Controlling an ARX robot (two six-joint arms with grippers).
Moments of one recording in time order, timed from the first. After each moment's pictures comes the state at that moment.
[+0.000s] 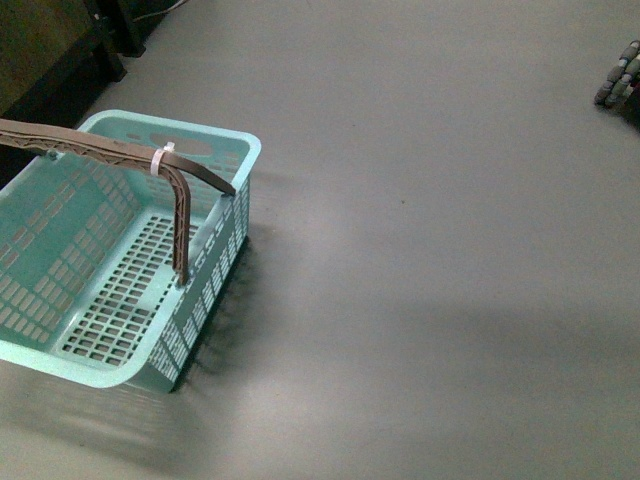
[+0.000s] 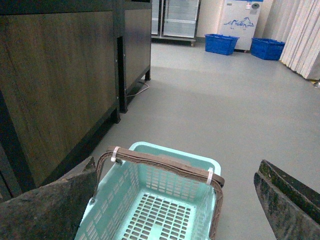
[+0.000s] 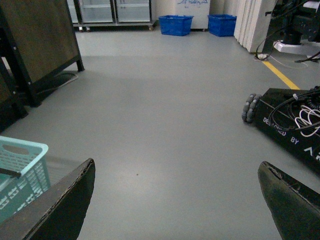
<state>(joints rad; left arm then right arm) 0.00 0.01 0.02 0.00 0.00 -0.01 0.00 0.00 0.02 0.00 0.00 0.00</state>
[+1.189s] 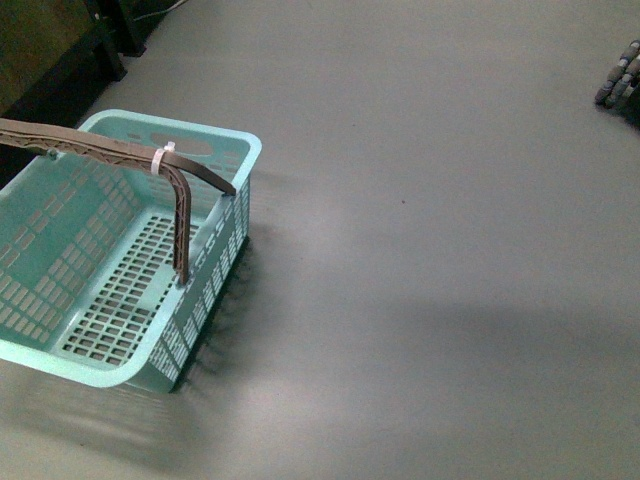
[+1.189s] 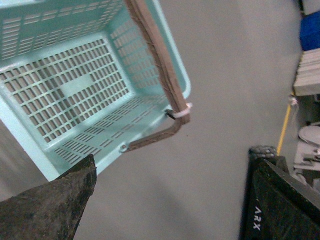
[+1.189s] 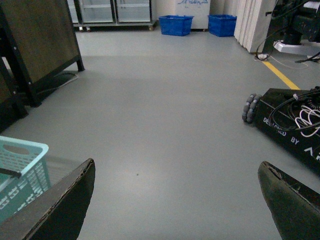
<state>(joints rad) 0.15 1.07 0.38 0.08 0.24 -0.85 0.00 0.00 0.02 0.00 0.00 0.00</state>
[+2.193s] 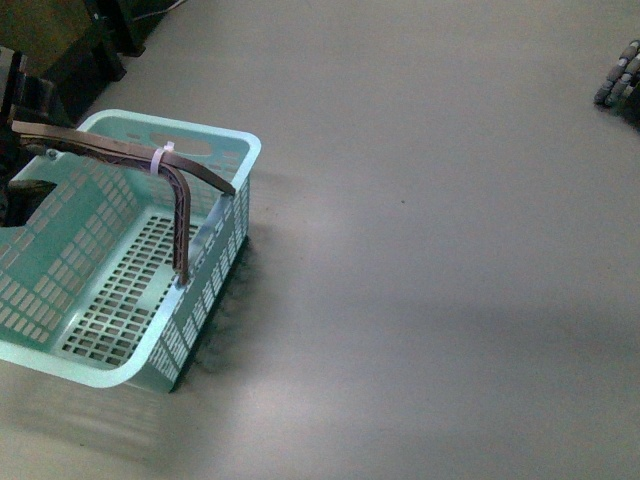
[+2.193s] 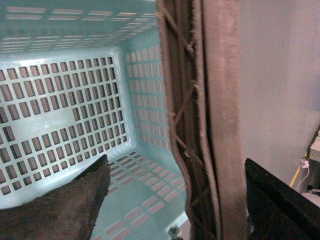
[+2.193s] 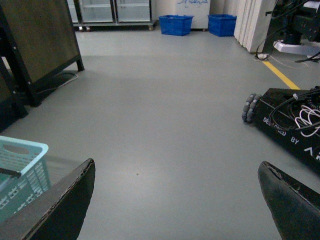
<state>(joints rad) 0.11 2.27 1.09 0.48 0.12 -1.14 0.00 0.00 0.02 0.00 0.00 0.00</state>
